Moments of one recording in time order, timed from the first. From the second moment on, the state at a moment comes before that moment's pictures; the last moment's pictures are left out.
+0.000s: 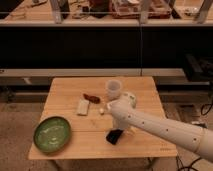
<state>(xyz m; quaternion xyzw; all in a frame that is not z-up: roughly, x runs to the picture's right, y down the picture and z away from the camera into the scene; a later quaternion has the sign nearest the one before) 0.091 0.229 0.805 -0.24 -0.19 -0.62 0.72</state>
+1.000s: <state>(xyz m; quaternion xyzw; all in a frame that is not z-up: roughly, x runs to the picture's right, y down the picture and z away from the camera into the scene) 0.064 0.226 0.817 -0.24 -0.19 -0.59 0.75</state>
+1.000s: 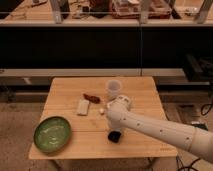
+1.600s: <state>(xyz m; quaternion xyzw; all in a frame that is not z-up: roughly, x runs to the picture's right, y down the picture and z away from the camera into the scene) 0.001 0.142 0.796 -0.15 -0.19 -0.65 0.72</state>
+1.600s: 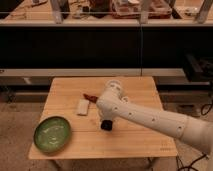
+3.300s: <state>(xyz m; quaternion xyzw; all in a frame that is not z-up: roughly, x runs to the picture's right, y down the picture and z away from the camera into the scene) -0.142 0.082 0.881 -0.04 -0.29 -0.69 0.66</state>
